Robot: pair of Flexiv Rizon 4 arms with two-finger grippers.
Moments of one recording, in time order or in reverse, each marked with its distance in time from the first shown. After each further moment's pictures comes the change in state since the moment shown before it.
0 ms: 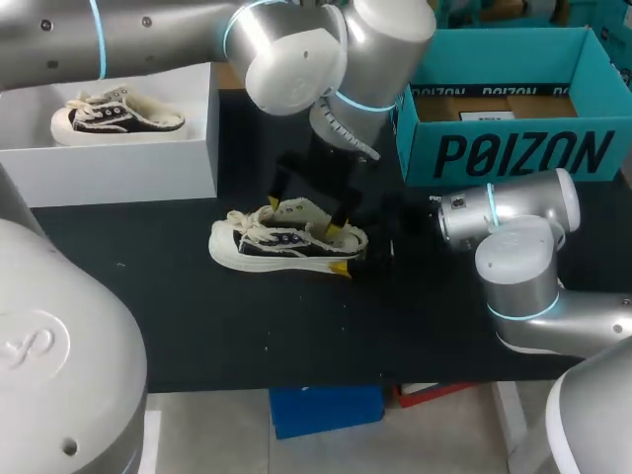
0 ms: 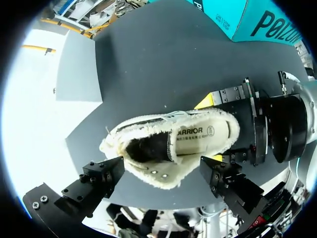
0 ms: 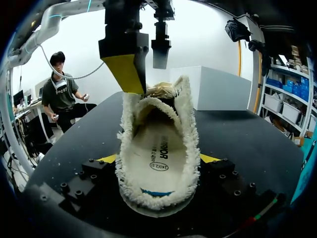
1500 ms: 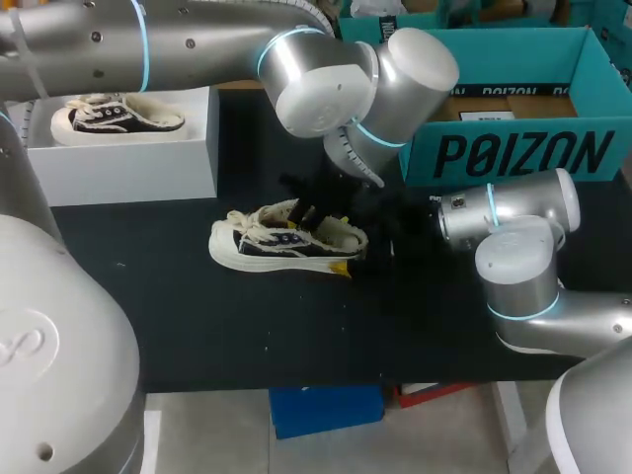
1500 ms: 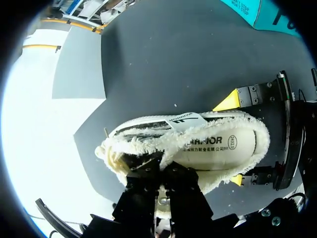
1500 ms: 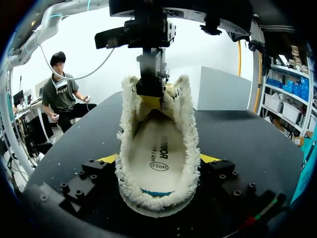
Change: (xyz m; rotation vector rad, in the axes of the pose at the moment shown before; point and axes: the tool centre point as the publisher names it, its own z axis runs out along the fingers) left arm -0.003 -0.006 0.039 -0.023 -0.148 -0.039; right arm 0.000 0.000 0.000 0.000 0.000 0.000
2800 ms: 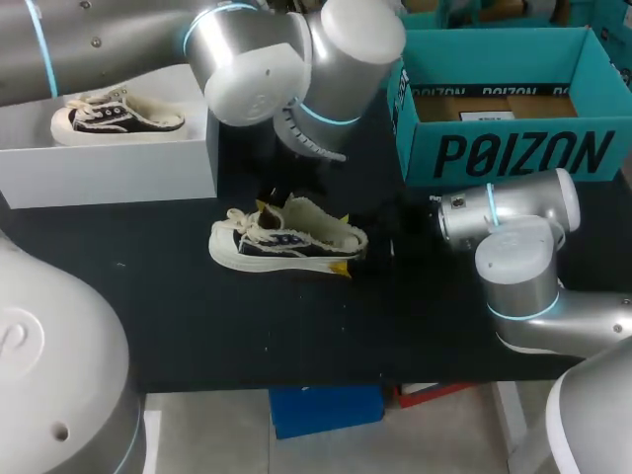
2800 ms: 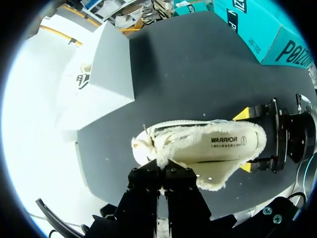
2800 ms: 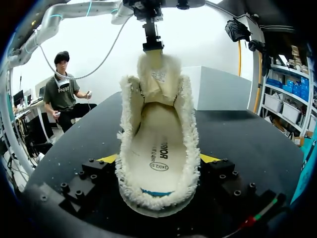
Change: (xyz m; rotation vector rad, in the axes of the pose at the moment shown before) left arm -0.066 0.016 -0.024 0.134 0.074 -0.130; right arm 0.000 0.000 0.000 0.000 0.000 0.000
